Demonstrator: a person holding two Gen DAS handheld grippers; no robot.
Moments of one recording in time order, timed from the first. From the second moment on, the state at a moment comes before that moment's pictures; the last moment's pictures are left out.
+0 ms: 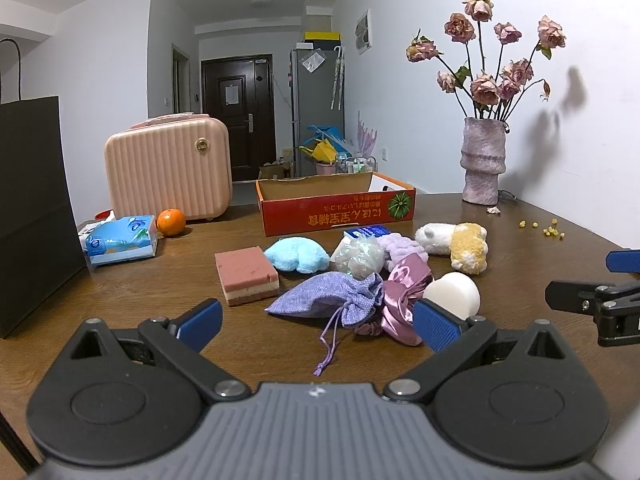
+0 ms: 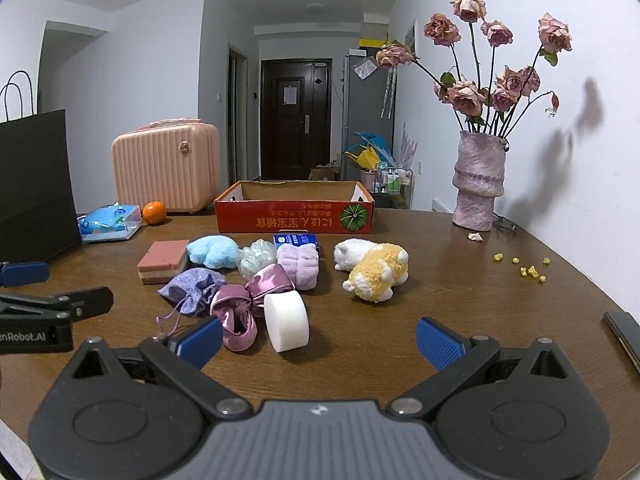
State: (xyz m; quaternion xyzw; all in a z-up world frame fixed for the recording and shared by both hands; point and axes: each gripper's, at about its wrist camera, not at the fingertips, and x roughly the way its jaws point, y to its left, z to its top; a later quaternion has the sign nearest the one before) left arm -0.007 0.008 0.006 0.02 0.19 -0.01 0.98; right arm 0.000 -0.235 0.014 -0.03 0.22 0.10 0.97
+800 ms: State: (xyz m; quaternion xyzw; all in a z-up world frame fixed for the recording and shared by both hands) left arm 0.035 0.010 -0.004 0.02 0.21 0.00 0.98; right arm 0.047 -0.226 -0.004 -0.03 0.25 0.10 0.96
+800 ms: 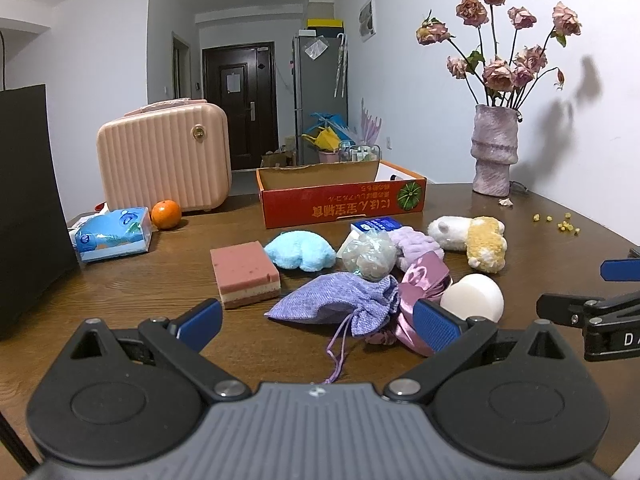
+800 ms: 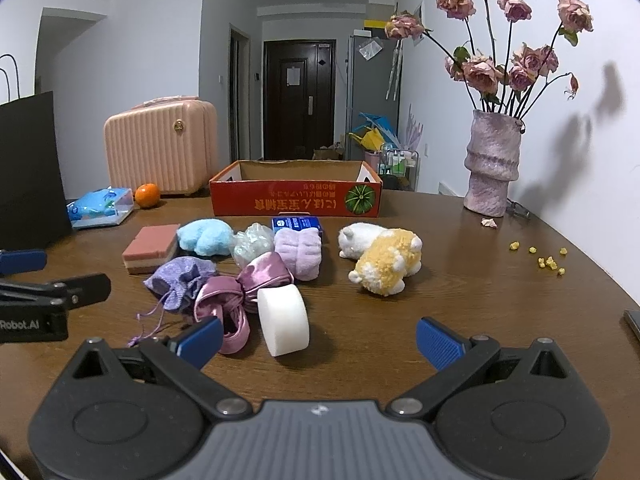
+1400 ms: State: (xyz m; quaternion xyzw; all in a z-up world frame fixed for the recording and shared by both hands) left arm 0.073 0.007 -0.007 0.03 0.22 0.00 0.97; right arm 0.092 -0.222 -0.017 -0.03 0.27 0.11 0.96
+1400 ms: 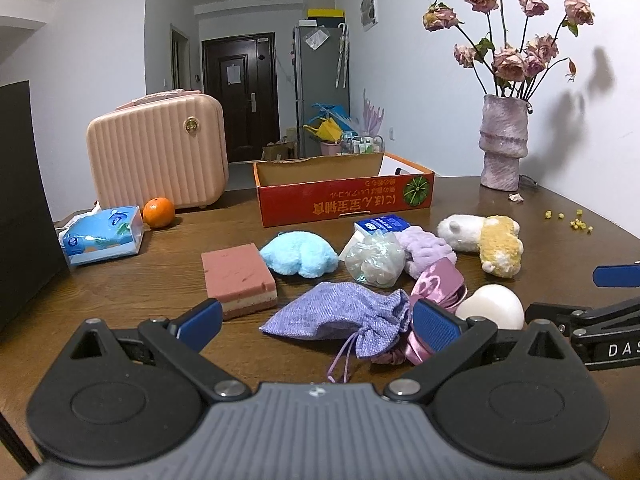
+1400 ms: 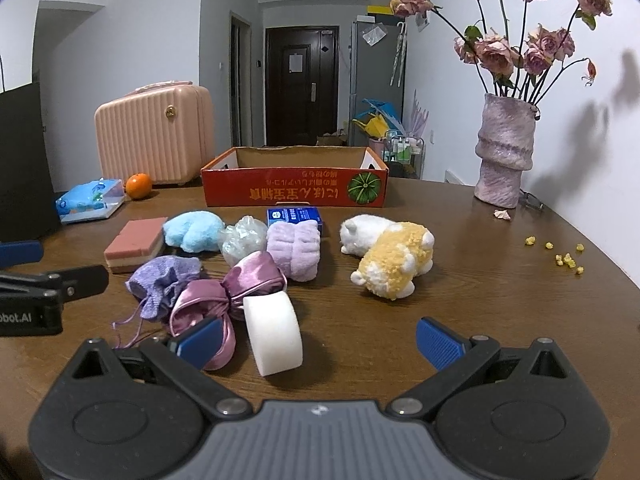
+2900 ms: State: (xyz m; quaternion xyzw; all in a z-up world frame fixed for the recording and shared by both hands) left arm 0.108 0.007 -0.008 0.04 0.25 0.02 0.97; right arm 0.137 -0.210 -0.045 -0.01 0.29 0.18 0.94
